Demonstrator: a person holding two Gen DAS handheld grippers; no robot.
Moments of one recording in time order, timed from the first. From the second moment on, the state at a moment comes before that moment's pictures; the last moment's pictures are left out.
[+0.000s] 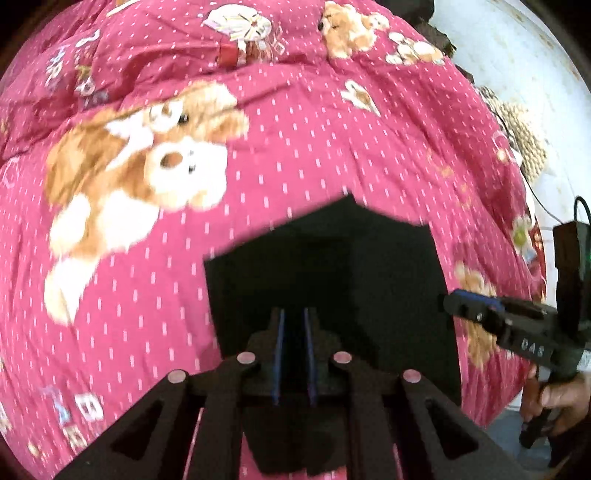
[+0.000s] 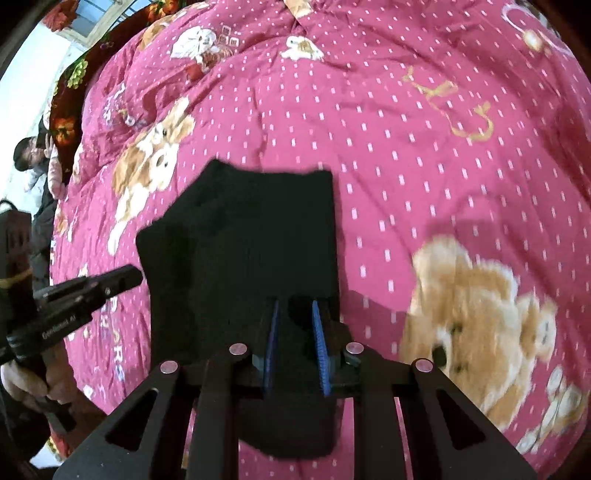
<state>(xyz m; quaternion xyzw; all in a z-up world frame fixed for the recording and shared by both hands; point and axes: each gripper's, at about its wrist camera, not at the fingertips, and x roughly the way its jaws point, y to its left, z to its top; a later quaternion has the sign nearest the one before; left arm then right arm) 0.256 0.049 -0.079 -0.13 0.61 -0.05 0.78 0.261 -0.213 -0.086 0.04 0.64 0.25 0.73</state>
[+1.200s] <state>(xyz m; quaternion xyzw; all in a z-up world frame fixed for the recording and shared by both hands) 0.138 0.018 -0.096 -0.11 0.66 -0.05 0.74 0.176 -0.185 -0.090 -0.10 0.66 0.27 0.70</state>
